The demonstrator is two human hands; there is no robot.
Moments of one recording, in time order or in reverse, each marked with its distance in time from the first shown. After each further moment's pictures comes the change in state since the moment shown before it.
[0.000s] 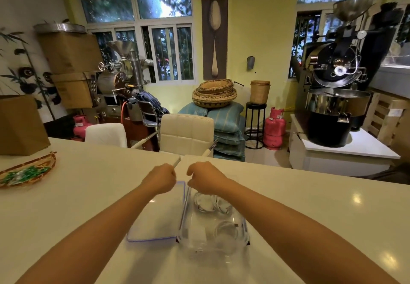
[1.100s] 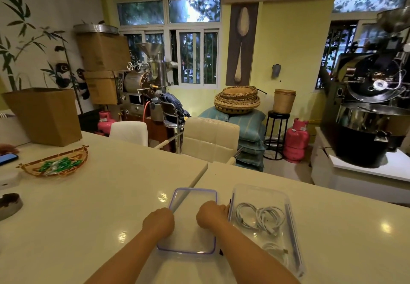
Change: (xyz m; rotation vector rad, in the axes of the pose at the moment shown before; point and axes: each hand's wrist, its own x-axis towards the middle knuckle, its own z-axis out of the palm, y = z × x) left_hand 0.000 -0.110 0.052 0.212 -0.161 -0.268; right_hand 0.051 -0.041 0.094 -0.174 -0.383 0.420
